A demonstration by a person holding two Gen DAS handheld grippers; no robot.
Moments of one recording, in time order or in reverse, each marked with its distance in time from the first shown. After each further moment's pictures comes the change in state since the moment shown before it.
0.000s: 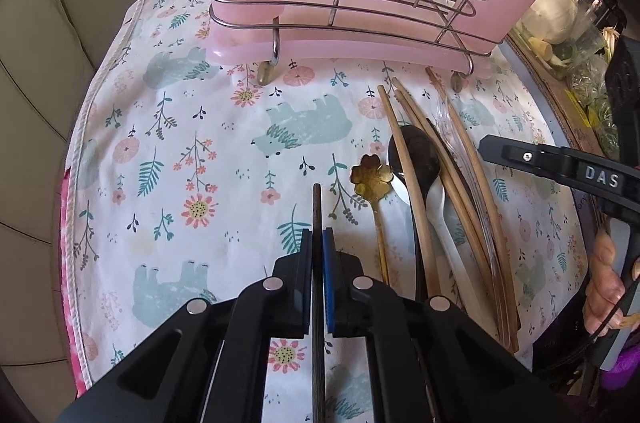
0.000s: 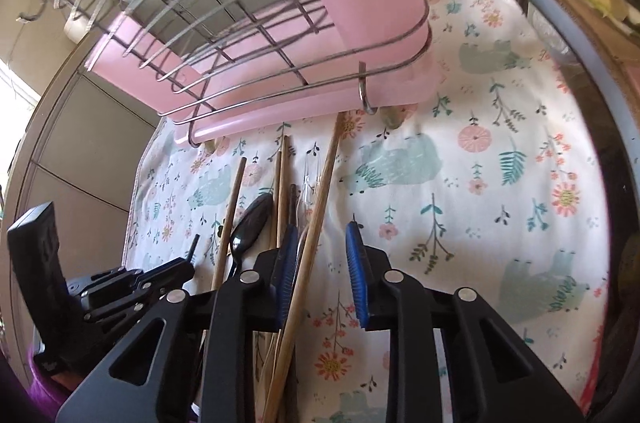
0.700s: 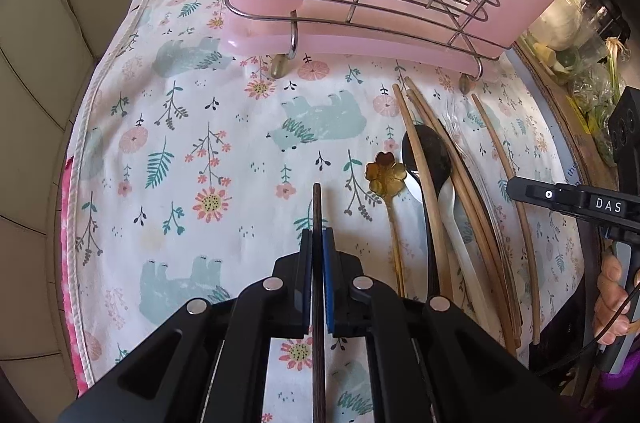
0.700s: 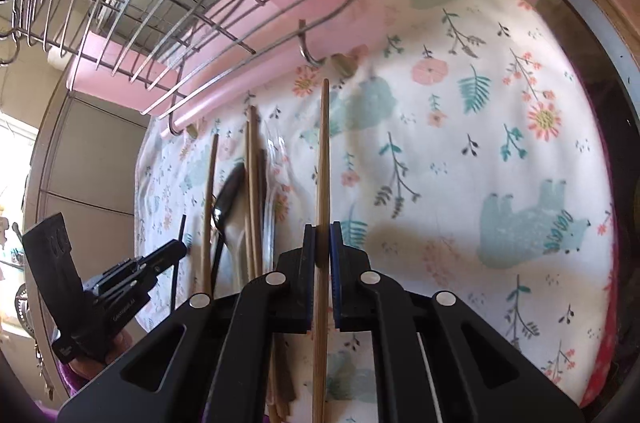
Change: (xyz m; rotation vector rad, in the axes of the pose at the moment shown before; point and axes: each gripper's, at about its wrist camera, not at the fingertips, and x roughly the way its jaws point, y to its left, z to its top) left arm 0.003 0.008 -0.005 -0.017 0.034 -0.008; right arm -0.018 -0.035 -0.022 0.123 0.087 0.004
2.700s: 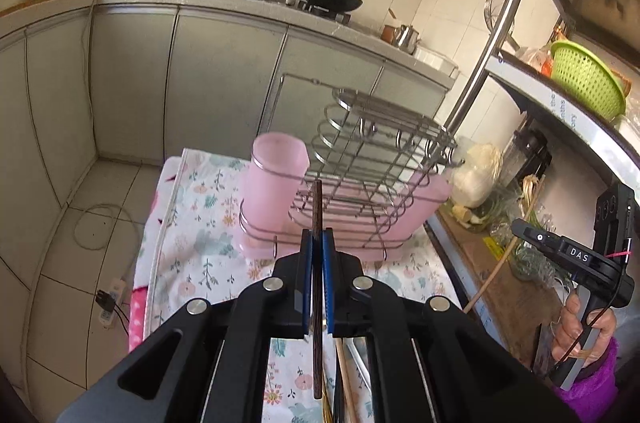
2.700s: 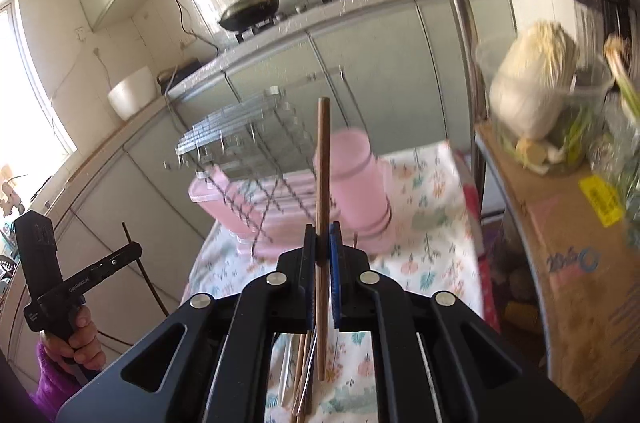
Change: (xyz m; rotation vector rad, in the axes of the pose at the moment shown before) left arm -0.187 0.010 0.029 -0.080 -0.557 -0.141; right arm -0.187 0.070 0.012 -0.238 -0.581 0.012
